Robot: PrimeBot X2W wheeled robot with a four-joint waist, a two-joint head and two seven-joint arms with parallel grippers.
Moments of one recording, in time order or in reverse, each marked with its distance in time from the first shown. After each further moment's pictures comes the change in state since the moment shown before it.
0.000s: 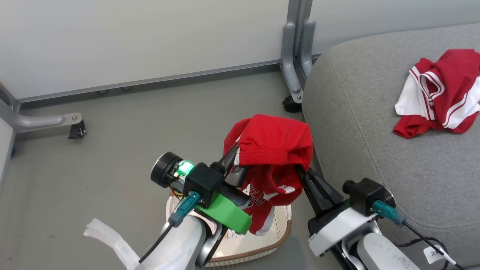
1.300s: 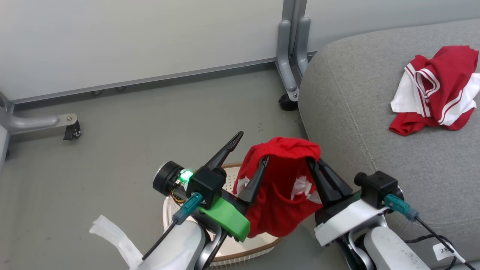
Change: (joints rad) left arm 0.005 0.018 -0.034 0.051 -0.047 0.007 0.034; right arm -0.001 0.010 -0.055 -0.022 0.013 0.000 0.000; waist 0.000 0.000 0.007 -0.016
